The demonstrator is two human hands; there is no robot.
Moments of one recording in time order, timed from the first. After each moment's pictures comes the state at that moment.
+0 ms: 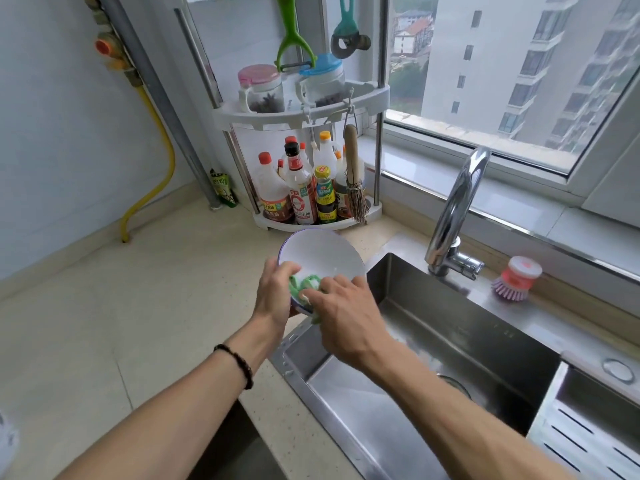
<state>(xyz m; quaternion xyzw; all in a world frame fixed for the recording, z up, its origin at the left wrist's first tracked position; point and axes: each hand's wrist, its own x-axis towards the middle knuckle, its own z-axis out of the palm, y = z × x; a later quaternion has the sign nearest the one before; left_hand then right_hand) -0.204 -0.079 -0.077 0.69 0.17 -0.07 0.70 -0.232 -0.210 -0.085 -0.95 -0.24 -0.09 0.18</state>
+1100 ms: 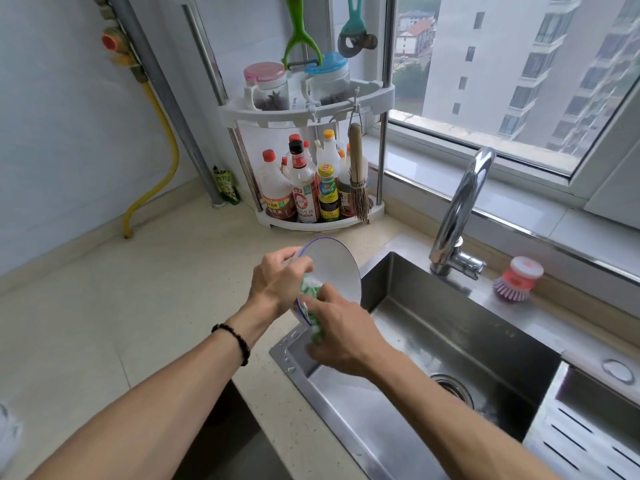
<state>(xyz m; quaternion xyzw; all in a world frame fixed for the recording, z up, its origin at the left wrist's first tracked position) -0.196 -0.073 -0.055 0.86 0.09 -0.03 0.50 -0.243 -0.201 -0.095 -0.95 -0.22 0.06 0.19</state>
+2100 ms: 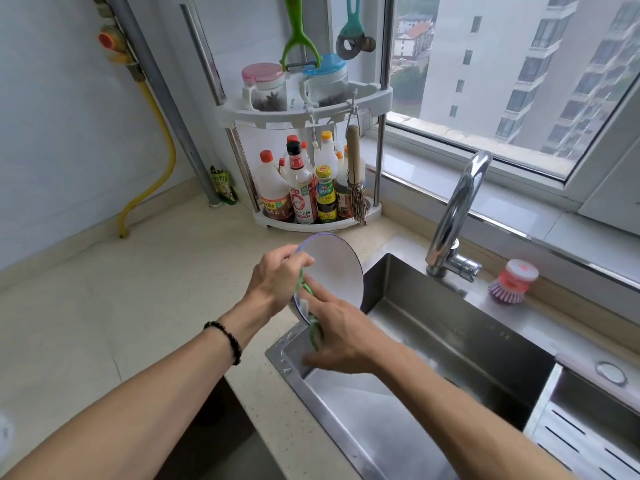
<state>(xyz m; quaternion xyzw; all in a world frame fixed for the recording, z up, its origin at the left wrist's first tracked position) -0.189 -0.073 -0.057 0.84 0.06 -0.03 0.53 -0.235 -0.215 -0.091 -0.91 -0.28 0.10 0.30</state>
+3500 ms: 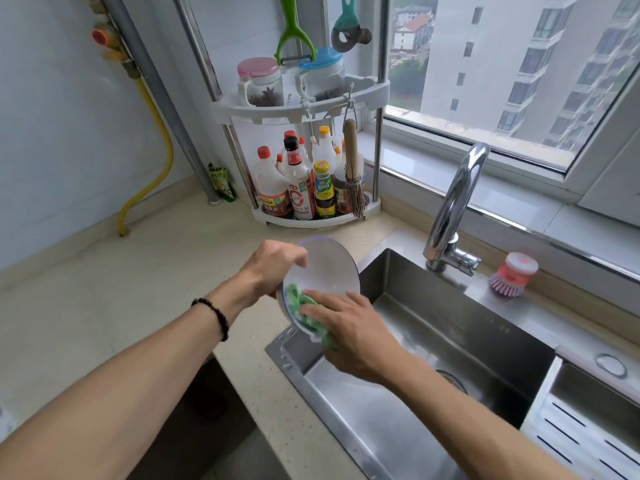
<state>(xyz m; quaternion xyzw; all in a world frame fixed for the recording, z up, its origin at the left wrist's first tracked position) -0.182 -0.068 -0.033 0.87 0.06 -0.14 0.47 -0.249 -0.231 -0.115 -0.91 -0.31 -0.01 0.26</state>
